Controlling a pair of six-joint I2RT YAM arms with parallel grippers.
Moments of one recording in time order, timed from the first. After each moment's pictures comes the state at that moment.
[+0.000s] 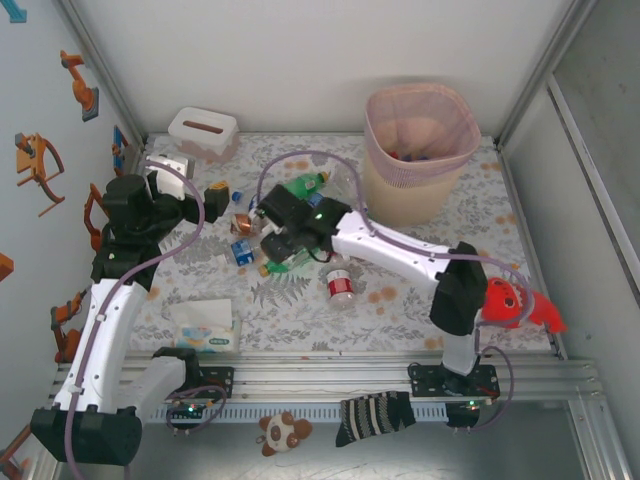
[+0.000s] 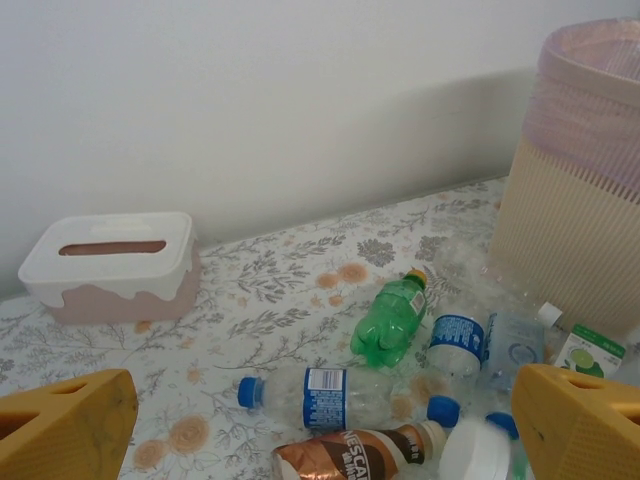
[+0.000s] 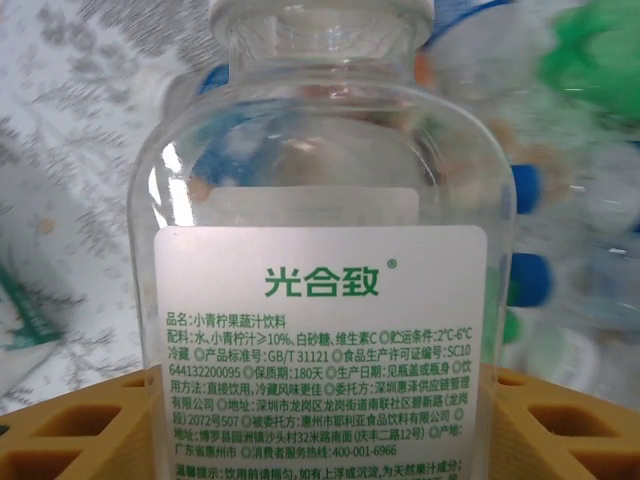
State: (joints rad) left arm -0.12 0.94 1.00 -0.35 0.31 0.11; right arm 1.02 1.87 1.75 -0.87 0.14 0.18
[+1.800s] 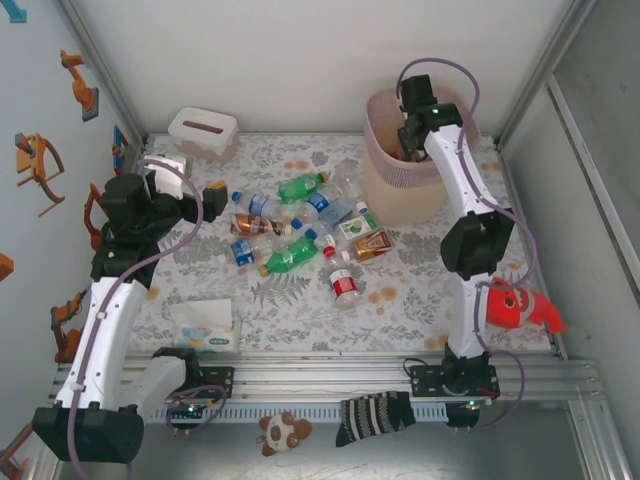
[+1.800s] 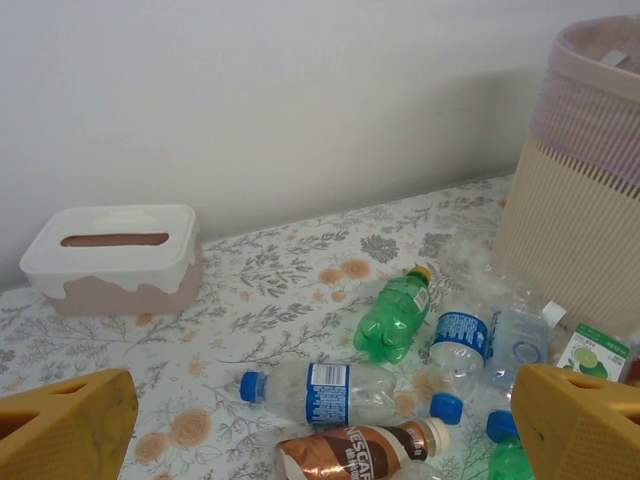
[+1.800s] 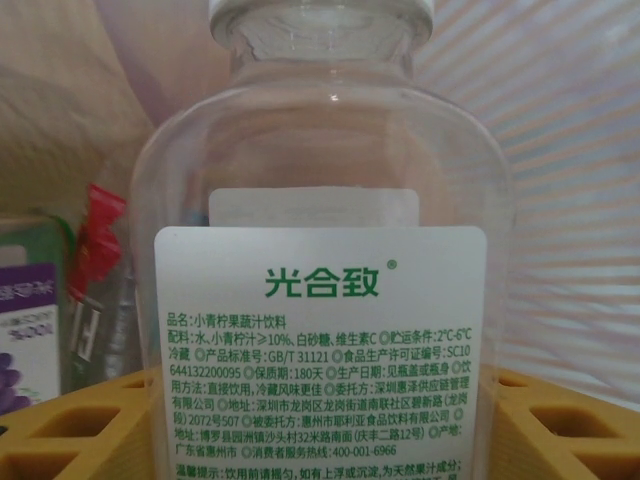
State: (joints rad) left arm -0.10 0.95 1.00 -0.35 0.32 0.10; right arm 0.25 2.17 2.31 -1.09 0.44 -0.21
